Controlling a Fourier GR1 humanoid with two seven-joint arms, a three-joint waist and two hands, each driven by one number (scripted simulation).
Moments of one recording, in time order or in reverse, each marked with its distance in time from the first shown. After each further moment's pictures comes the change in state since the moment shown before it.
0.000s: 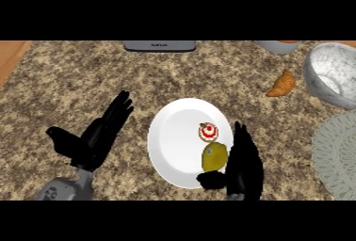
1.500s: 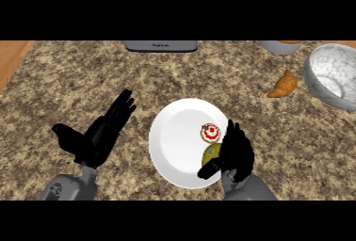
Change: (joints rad) left arm -0.019 -0.027 0.018 0.039 -0.017 -0.024 -0.010; right arm -0.142 0.000 -0.063 0.237 -0.154 0.109 0.010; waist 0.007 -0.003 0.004
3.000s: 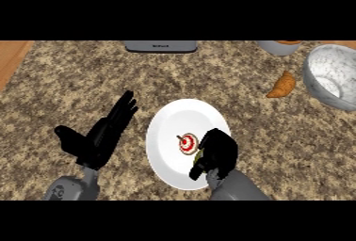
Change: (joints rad) left arm 0.014 -0.032 0.013 -0.010 -0.028 -0.023 0.010; right arm -0.120 -0.014 0.152 0.176 0.012 -0.158 -0.001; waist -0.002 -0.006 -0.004
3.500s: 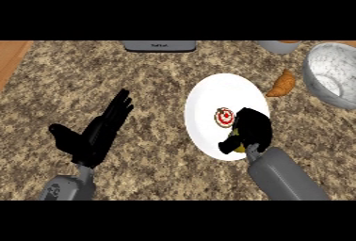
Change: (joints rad) left arm -0.002 0.009 0.032 0.008 0.000 -0.013 -0.002; right arm -0.083 -0.244 -0.105 0.054 -0.095 0.181 -0.291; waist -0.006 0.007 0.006
